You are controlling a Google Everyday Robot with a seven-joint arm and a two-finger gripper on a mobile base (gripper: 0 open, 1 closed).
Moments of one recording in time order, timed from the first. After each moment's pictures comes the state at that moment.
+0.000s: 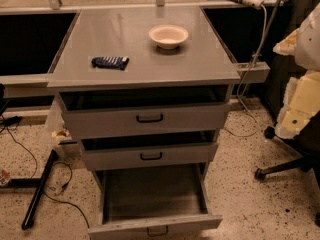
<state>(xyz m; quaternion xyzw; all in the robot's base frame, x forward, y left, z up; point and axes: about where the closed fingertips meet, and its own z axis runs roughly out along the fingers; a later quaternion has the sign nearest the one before) 0.438 -0.217 0.976 -0.60 0.78 -0.03 0.16</state>
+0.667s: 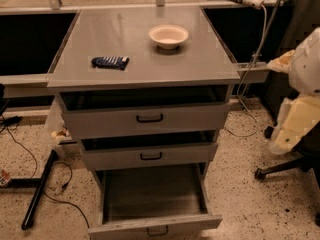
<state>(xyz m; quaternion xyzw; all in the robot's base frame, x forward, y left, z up) 0.436 -0.214 0.941 -0.61 0.77 -0.02 0.18</state>
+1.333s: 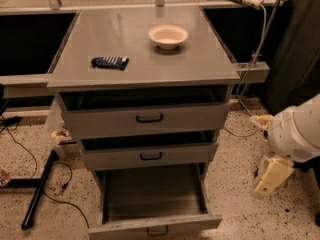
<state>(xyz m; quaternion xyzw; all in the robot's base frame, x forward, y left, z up) 0.419 -0.218 0.802 -0.62 0.76 0.05 0.20</state>
